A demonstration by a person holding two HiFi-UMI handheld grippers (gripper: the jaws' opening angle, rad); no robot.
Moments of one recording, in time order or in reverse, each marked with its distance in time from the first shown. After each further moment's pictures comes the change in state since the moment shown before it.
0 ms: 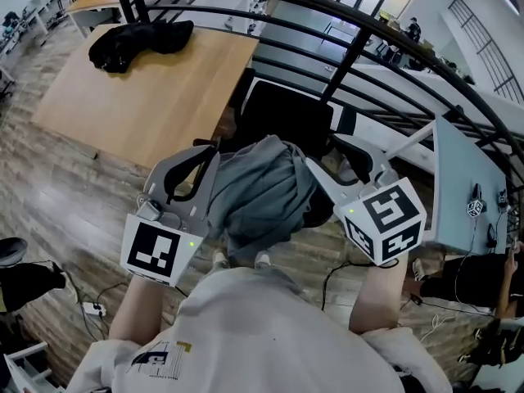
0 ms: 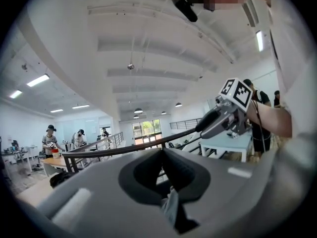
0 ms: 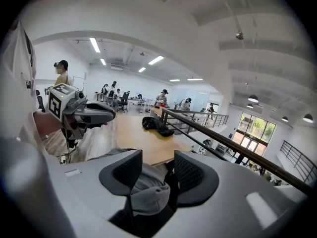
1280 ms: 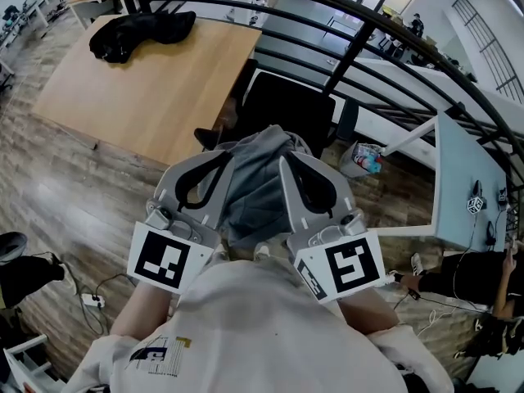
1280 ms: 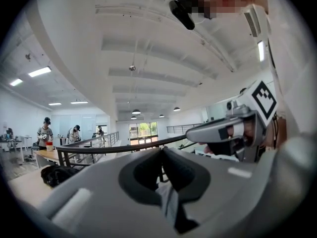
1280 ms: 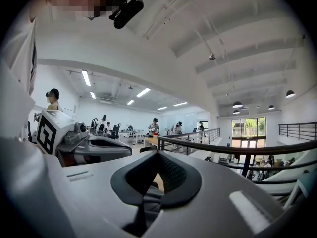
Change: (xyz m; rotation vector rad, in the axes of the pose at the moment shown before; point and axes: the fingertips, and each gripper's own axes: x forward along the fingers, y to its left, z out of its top) left arm -0.012 -0.029 0.000 -0.062 -0.015 -0.043; right arm -0.014 0.070 0.044 0.214 -0.370 -0.094
